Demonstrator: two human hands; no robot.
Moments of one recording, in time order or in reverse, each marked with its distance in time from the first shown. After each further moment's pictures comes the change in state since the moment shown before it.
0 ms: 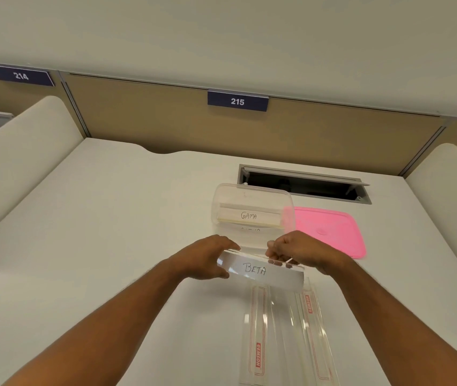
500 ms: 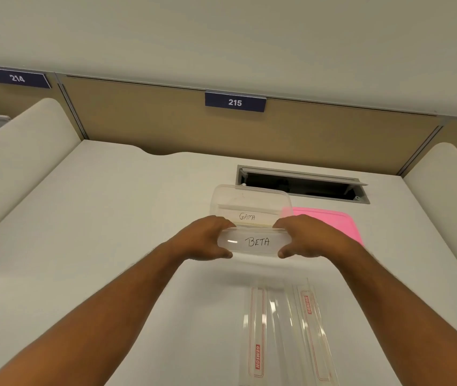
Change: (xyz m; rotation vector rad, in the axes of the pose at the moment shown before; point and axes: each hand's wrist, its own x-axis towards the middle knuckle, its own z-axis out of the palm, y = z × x) left_hand 0.021 0.009 -0.038 0.085 0.127 0.007; right_hand 0.000 -0.028 -0.024 -0.744 0.146 -0.110
